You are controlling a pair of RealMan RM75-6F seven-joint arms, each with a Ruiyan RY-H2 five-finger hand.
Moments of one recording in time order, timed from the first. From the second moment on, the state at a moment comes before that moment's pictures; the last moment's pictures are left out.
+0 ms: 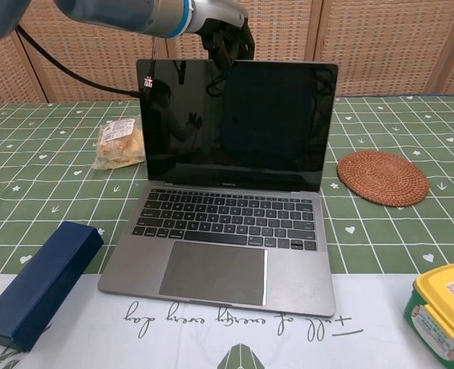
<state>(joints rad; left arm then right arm) -1.45 -1.45 -0.24 -1.36 0.29 0.66 0.65 0.10 -1.08 0.15 -1.44 -1.39 1.42 0.34</state>
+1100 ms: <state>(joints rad) -1.32 -1.23 -0.12 -1.88 0.55 0.69 0.50 0.09 -1.08 0.13 -1.47 -1.43 1.45 0.30</state>
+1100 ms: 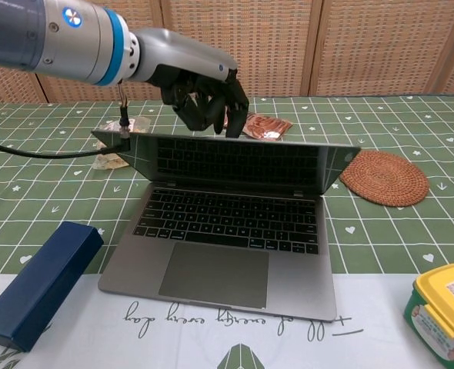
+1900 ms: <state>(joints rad) -1.23 -1.41 0.04 -1.77 0.68 0.62 0.40 0.08 -1.07 0.14 -1.49 -1.41 1.46 0.29</state>
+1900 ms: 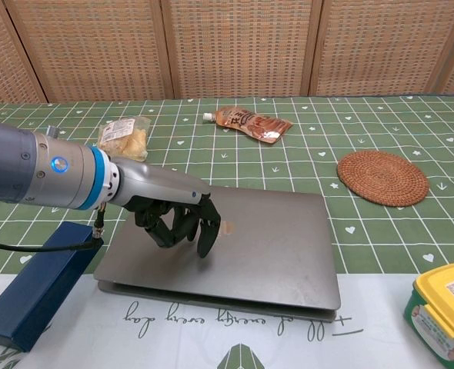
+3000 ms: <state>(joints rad) -0.68 -1.34 0.16 -1.81 1.15 1.47 0.42 0.11 -1.11 0.10 -1.50 -1.47 1.44 0.20</state>
